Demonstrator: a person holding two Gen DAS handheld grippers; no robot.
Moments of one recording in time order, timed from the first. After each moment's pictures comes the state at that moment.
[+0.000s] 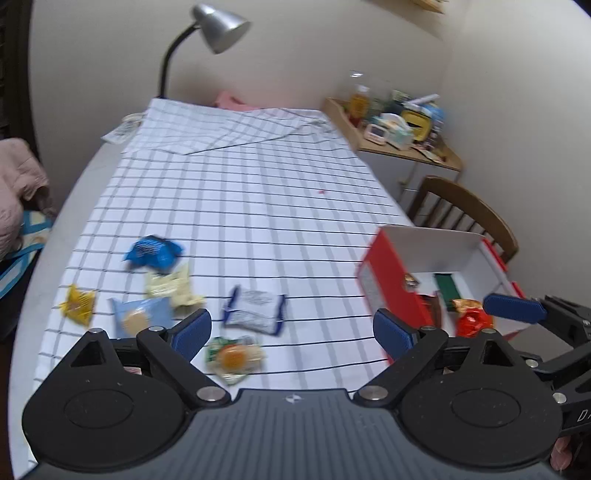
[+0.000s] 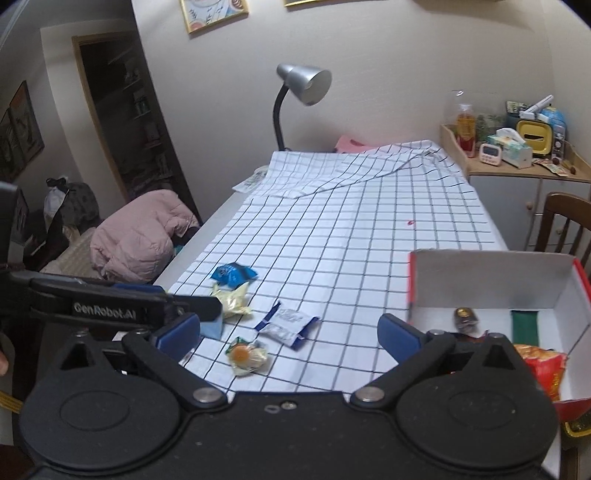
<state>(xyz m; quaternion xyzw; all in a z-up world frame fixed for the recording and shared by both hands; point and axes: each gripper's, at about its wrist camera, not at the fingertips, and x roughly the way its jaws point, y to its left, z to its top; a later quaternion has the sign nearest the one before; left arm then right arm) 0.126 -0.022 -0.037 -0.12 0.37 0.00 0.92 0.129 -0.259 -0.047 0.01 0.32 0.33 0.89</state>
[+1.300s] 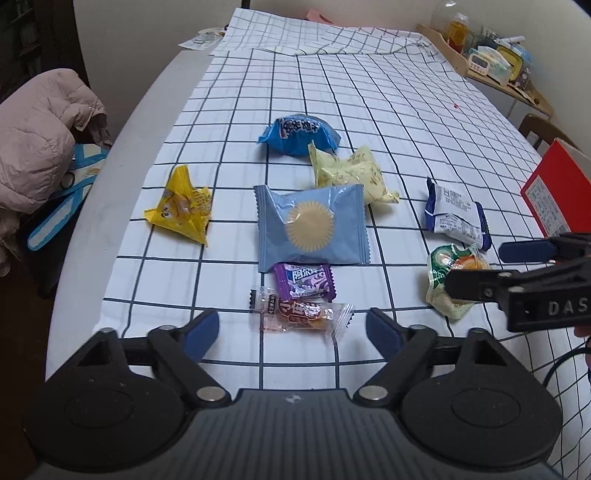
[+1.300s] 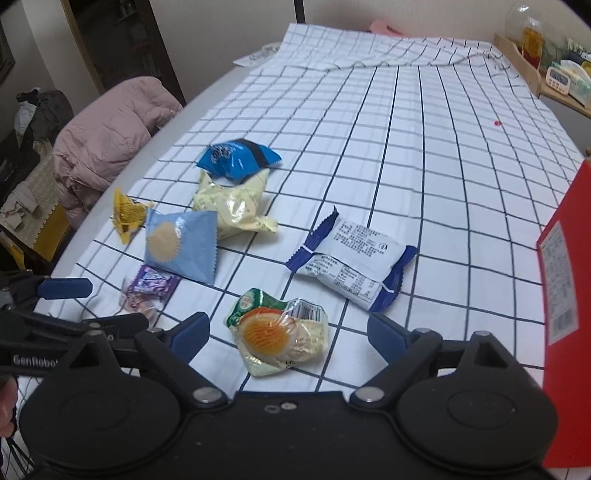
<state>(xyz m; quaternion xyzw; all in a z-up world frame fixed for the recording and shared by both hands) 0.144 0.103 -0.186 -0.08 0.47 0.06 0.88 0.198 -0.093 -0.188 -0.07 0.46 0.31 0.83</state>
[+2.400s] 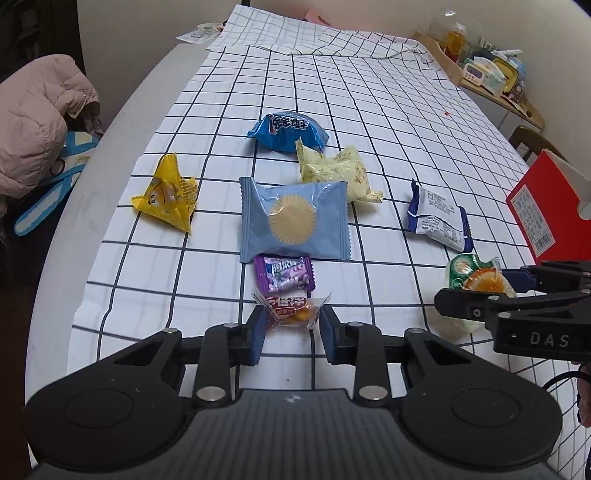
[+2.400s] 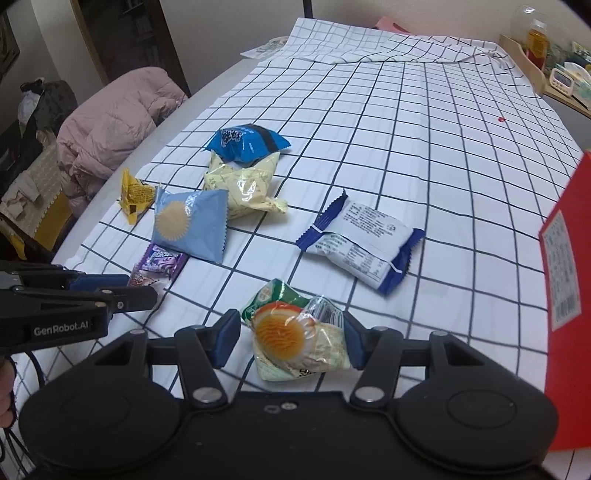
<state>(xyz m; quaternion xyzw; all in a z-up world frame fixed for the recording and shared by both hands) 0.134 0.101 -0.181 -0.12 0.46 0.05 0.88 0.180 -0.099 -0.187 -0.08 0.46 0.32 0.83</state>
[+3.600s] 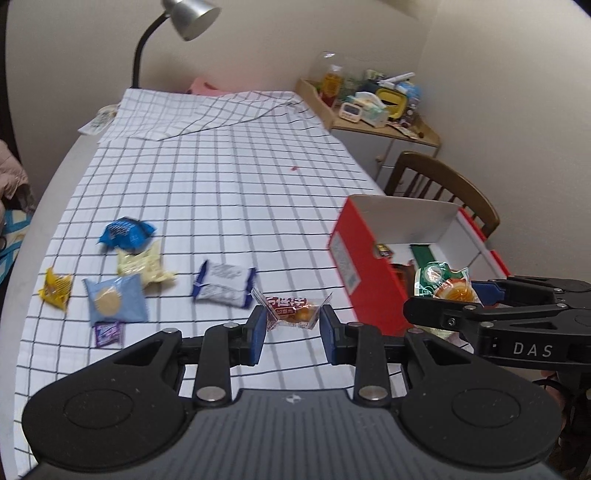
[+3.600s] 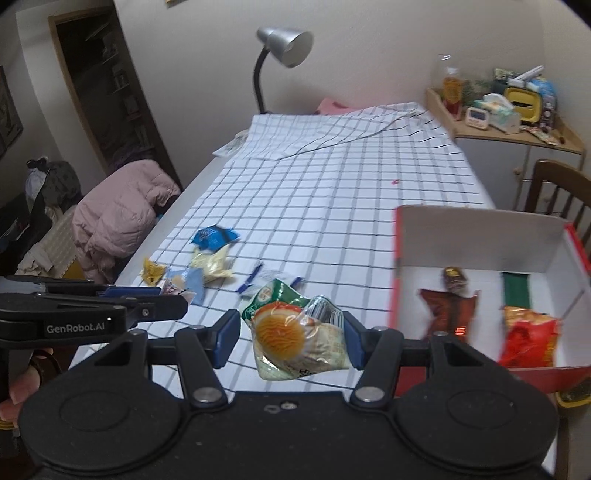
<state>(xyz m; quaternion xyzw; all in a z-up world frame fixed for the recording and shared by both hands) 0.118 -0.071 -0.039 -0.10 0.39 -0.05 0.92 0.135 -0.275 -0.060 0.00 0.38 0.30 0.88</state>
